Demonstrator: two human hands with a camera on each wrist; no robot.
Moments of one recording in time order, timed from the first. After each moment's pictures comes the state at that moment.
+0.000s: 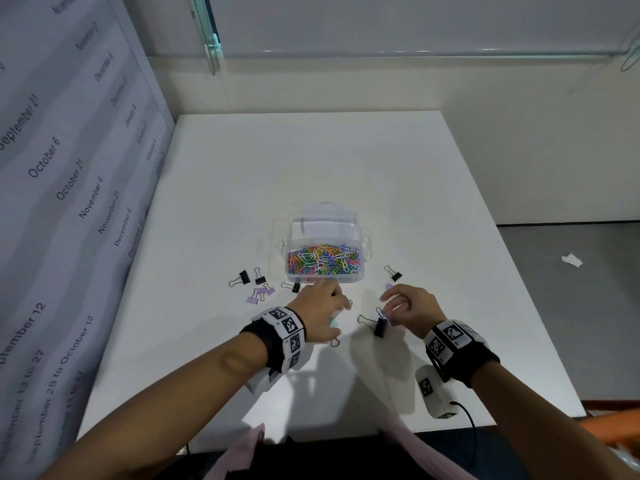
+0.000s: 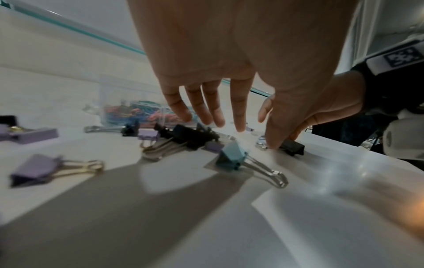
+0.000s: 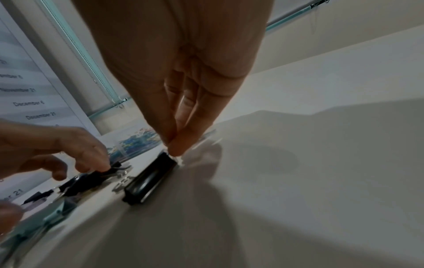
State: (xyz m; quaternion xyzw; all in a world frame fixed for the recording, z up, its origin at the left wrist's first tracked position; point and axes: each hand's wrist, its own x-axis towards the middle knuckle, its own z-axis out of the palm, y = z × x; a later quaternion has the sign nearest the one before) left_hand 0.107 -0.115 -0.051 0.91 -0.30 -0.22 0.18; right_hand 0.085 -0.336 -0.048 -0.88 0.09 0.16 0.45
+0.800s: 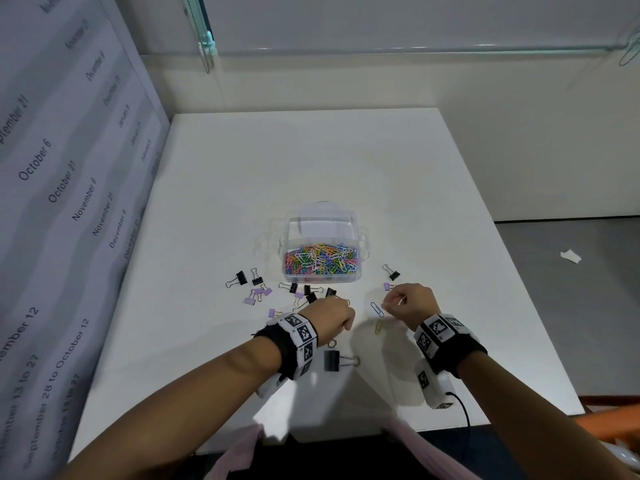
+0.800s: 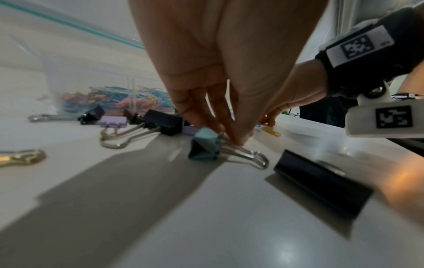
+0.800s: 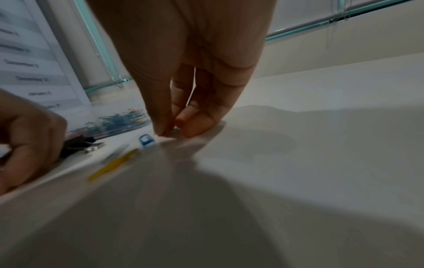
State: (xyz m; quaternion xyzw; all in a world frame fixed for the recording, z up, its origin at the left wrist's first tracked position) left_hand 0.106 -0.139 -0.062 0.89 -0.33 -0.28 0.16; right_hand 0.098 -0.338 -0.060 -0.93 0.10 0.14 0.34
